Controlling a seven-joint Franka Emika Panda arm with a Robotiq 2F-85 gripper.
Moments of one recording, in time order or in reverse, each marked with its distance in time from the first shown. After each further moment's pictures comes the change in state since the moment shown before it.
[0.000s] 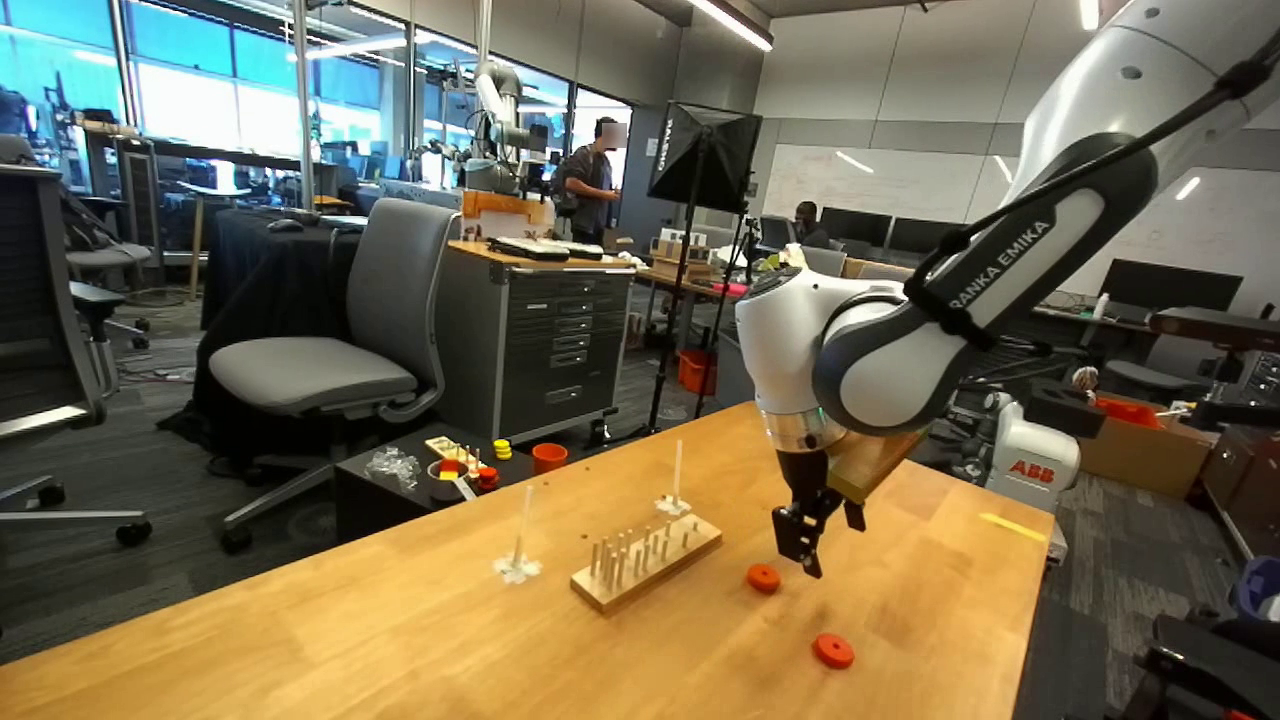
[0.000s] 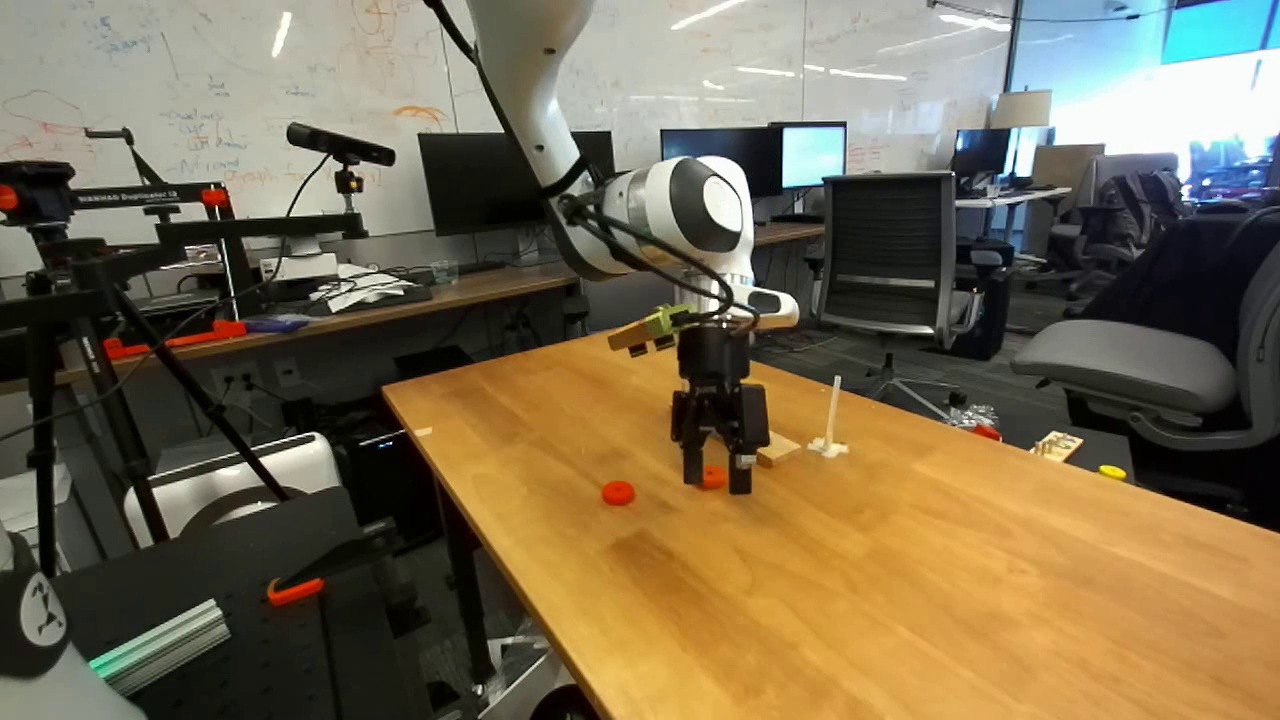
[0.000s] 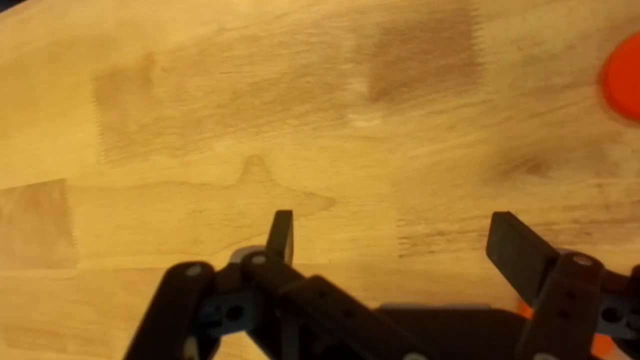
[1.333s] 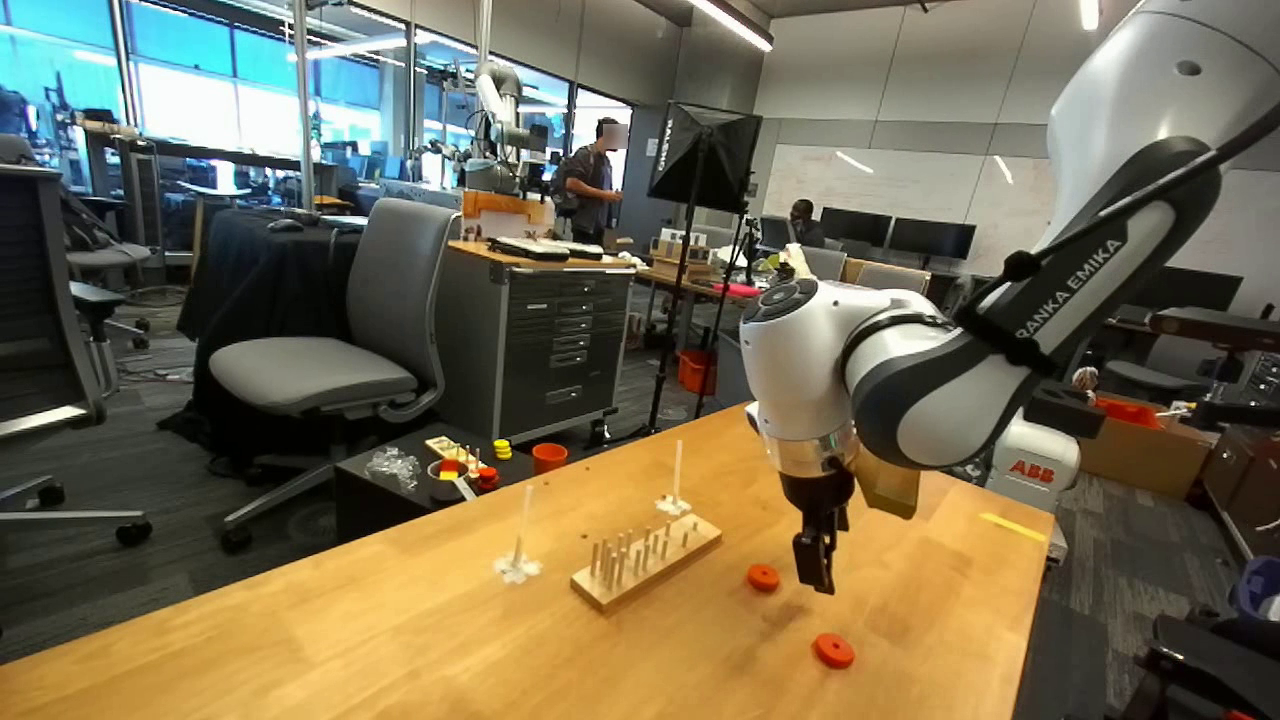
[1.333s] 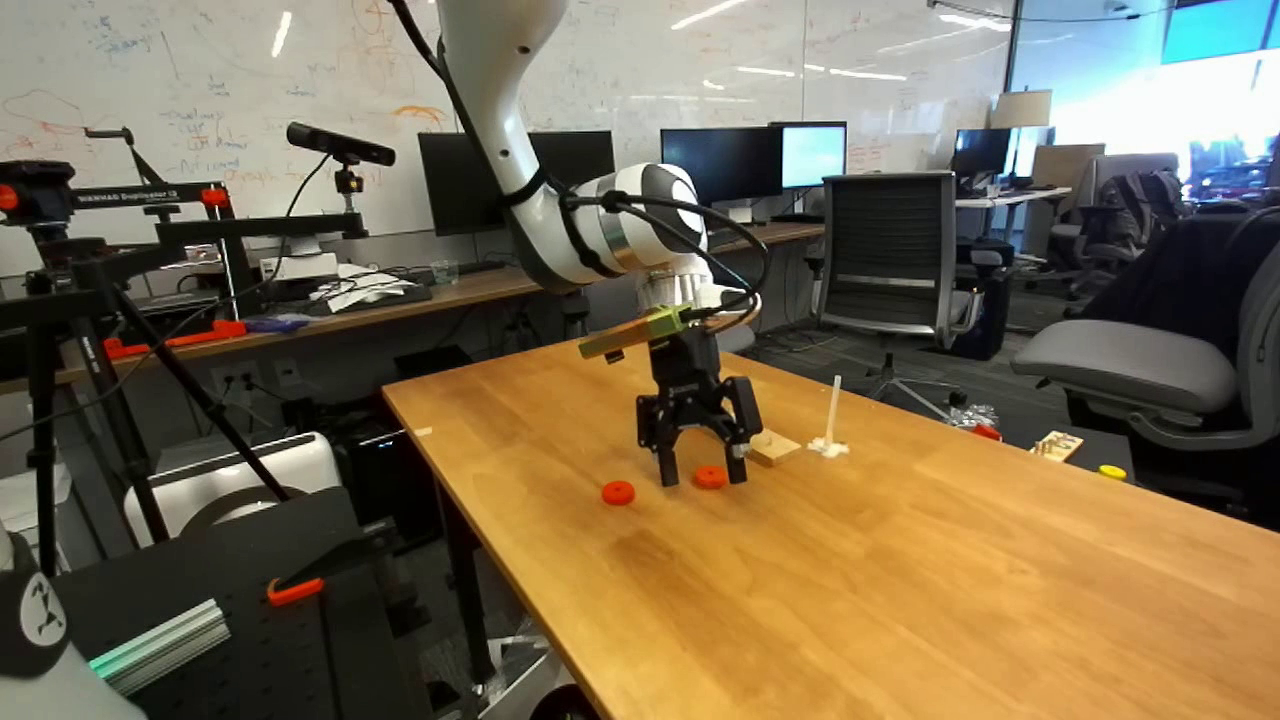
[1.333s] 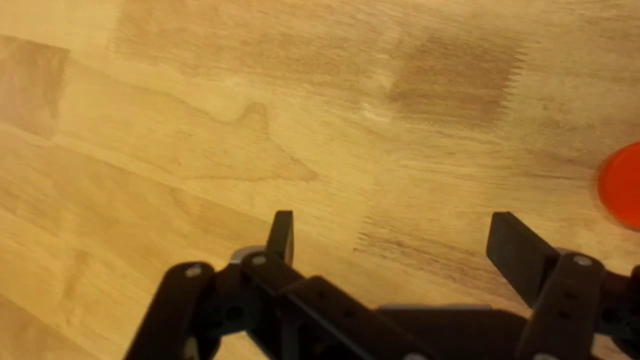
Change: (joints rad) arm 0.017 -0.027 0.048 -0.073 -0.187 0.073 -0.189
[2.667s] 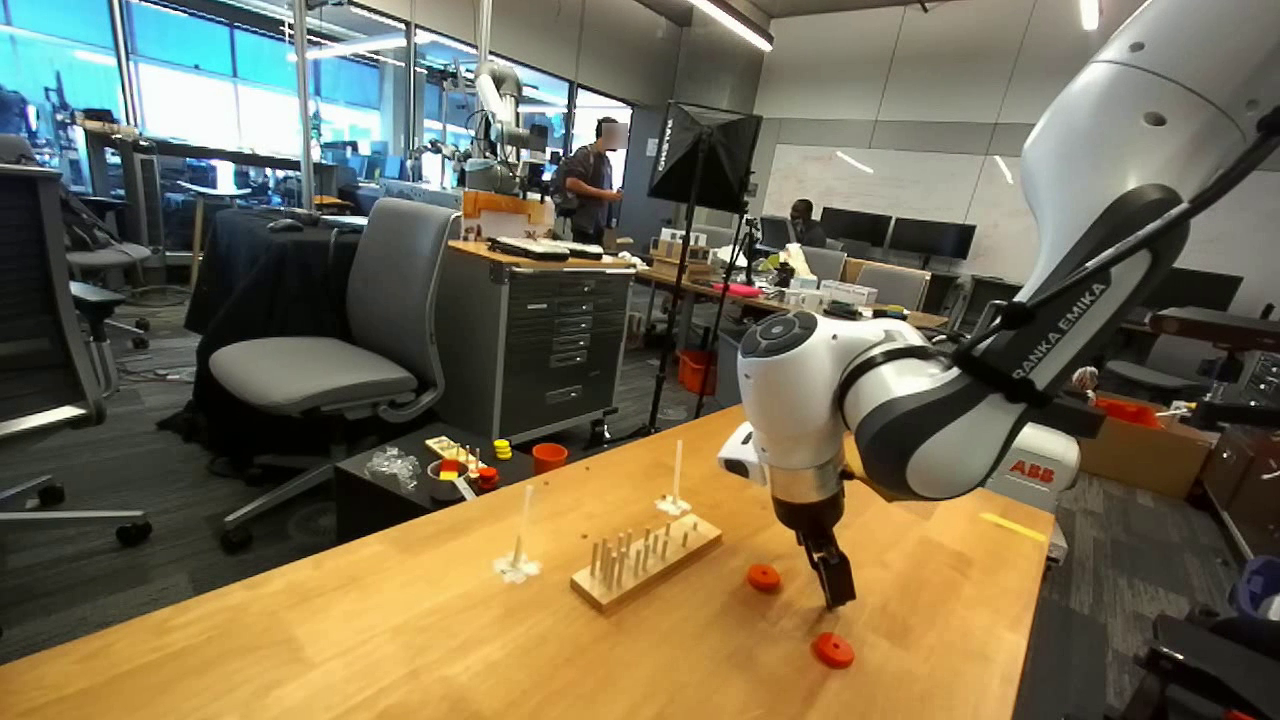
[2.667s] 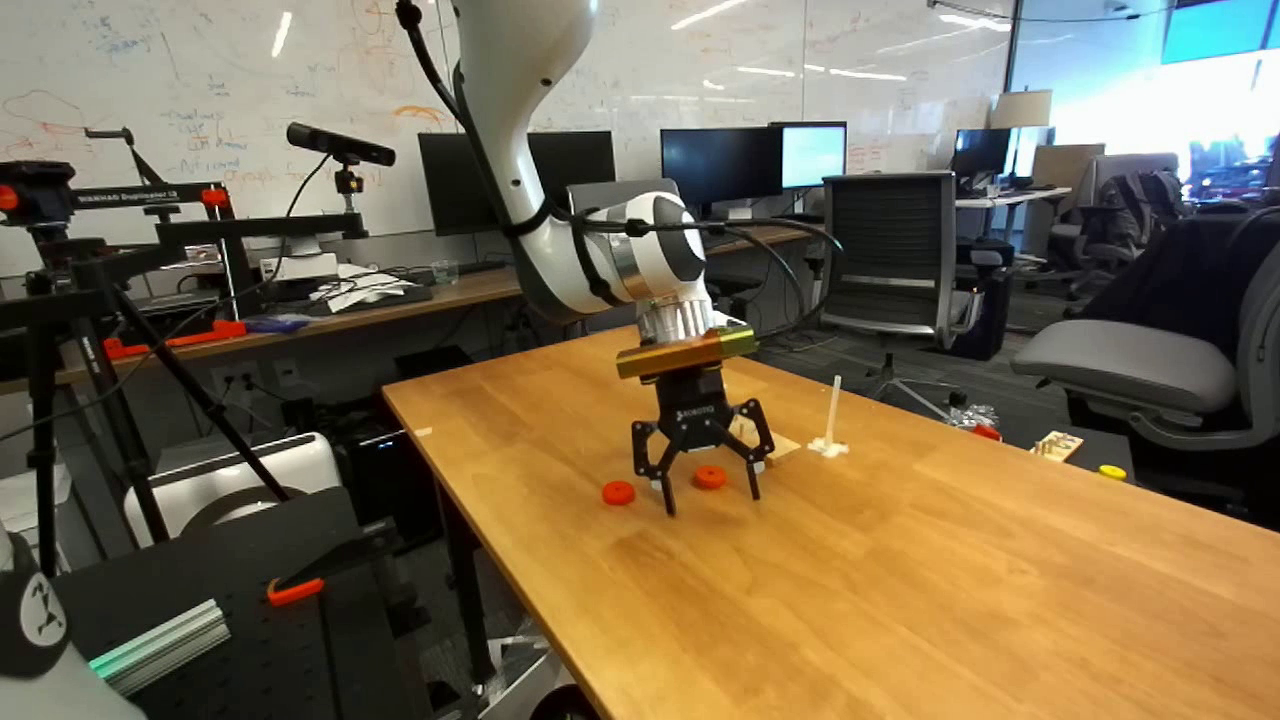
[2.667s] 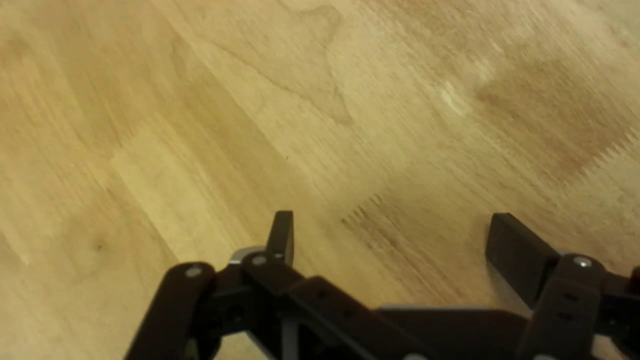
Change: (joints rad) arm -0.079 0.067 0.069 0.024 -0.136 0.055 -0.501
